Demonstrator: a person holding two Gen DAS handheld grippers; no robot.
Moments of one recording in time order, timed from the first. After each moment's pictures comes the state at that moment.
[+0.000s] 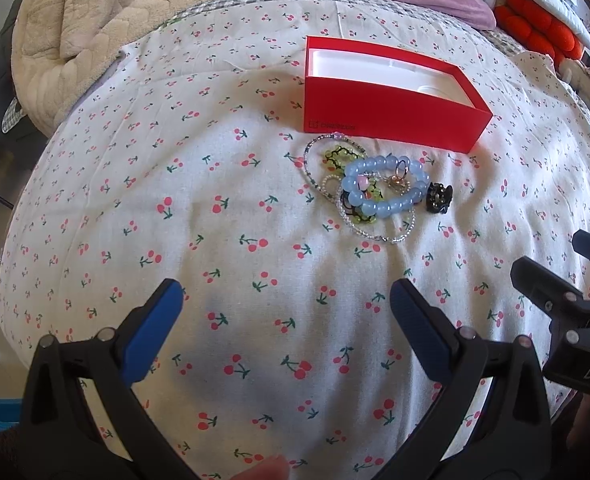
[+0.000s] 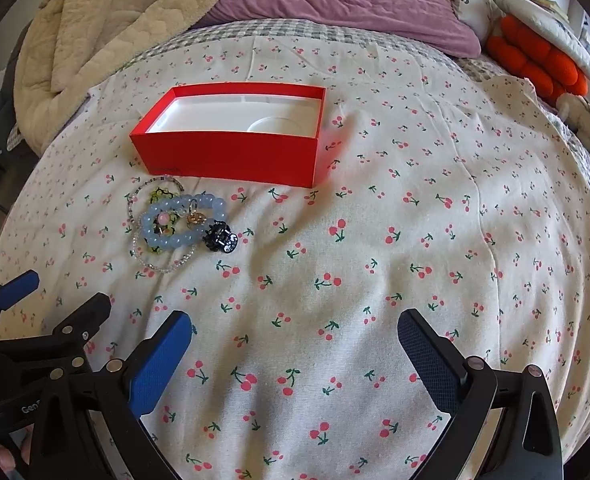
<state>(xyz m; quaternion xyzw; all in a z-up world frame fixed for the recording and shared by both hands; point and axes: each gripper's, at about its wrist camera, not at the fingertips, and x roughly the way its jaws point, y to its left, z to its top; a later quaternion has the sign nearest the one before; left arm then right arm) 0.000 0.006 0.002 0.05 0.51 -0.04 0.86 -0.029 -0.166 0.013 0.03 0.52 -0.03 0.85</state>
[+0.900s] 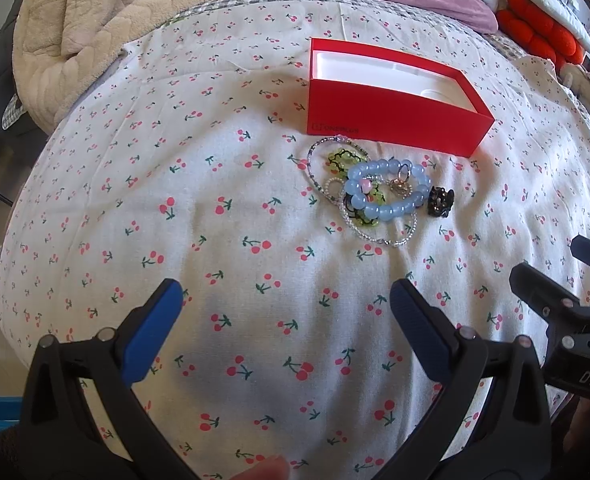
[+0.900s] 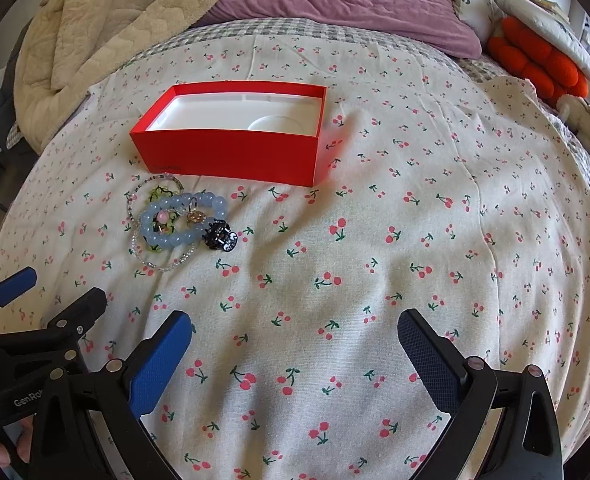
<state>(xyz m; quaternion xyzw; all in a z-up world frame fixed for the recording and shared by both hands) -0.002 0.008 0.000 0.05 0.51 -0.04 0.86 -0.030 -0.165 0.012 0.02 0.52 -0.03 0.85</state>
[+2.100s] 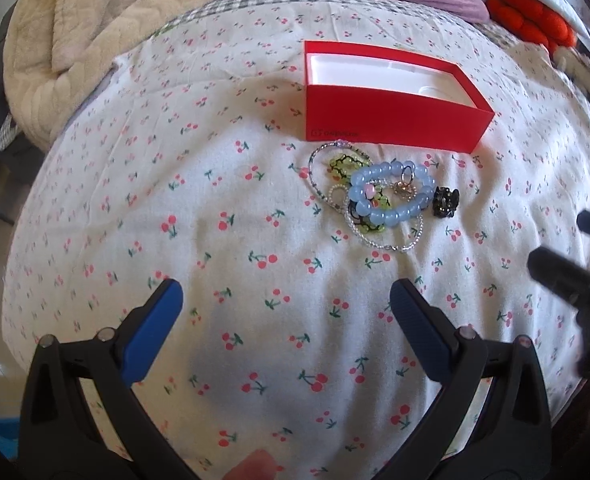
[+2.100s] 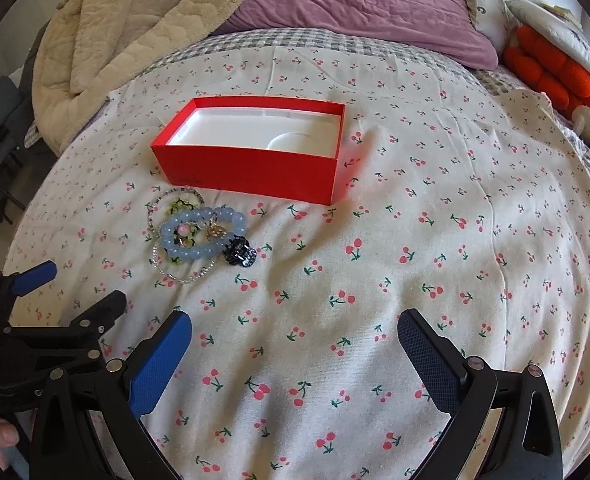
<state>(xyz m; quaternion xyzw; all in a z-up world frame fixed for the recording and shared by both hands) 0.010 0.008 0.002 0.09 0.51 -0.06 0.85 -0.023 -0.166 0.024 0.03 0.51 0.01 0.86</state>
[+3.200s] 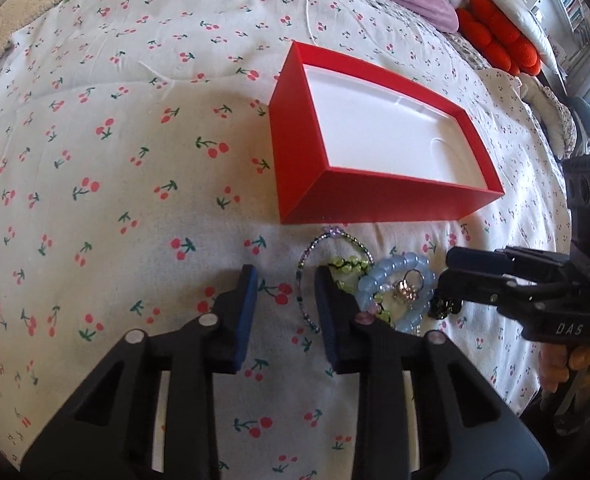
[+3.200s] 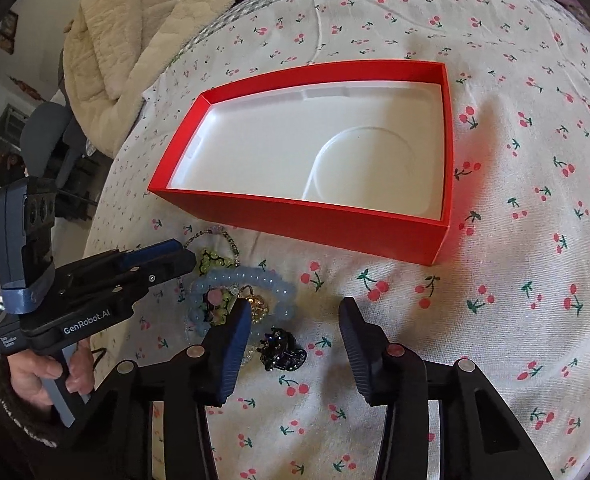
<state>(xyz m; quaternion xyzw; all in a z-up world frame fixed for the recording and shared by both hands) 0.125 0.023 -0.030 -0.03 0.56 -0.21 0.80 0.086 -0.180 -0.029 0.16 0.58 0.18 0.78</state>
